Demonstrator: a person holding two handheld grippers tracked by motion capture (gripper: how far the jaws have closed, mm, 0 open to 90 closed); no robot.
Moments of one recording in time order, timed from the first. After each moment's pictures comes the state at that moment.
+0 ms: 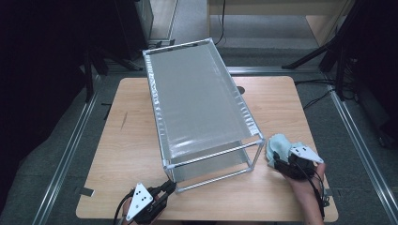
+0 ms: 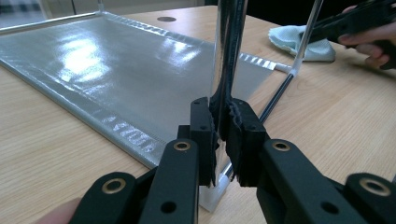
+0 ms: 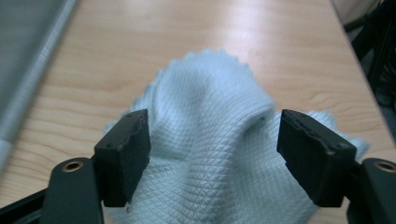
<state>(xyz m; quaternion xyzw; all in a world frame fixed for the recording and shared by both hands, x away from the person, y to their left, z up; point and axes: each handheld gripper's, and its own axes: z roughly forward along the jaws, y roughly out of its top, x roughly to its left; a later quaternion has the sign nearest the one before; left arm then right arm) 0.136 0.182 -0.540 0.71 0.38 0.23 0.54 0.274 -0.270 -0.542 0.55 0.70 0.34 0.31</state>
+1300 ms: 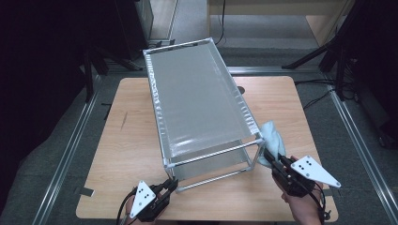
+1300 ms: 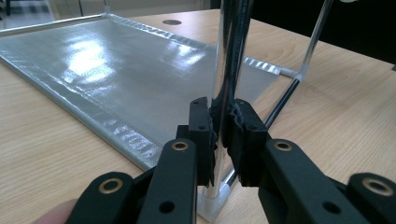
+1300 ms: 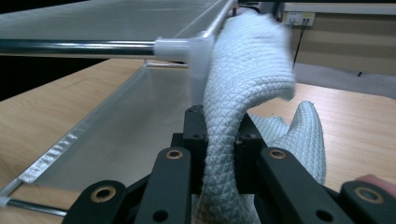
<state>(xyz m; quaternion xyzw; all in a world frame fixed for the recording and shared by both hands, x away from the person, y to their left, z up) 0.142 0.174 -0.542 0.71 0.40 0.24 0.54 0.205 -0.225 -0.457 0.40 0.68 0.54 0.29</state>
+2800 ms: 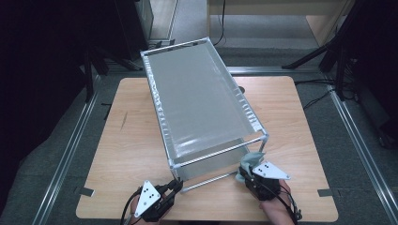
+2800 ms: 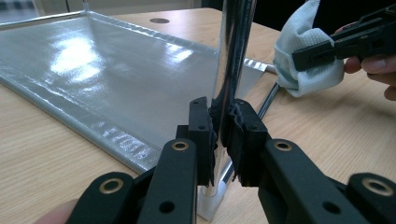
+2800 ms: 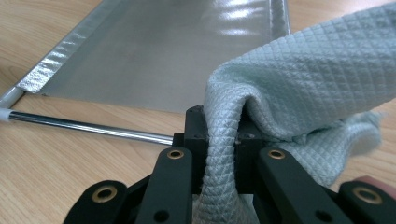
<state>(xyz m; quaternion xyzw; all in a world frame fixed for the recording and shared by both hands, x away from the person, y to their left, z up) 0.144 0.163 -0.542 0.71 0.39 0.23 0.54 0.214 -0.172 -0.526 0.43 0.77 0.43 0.20</state>
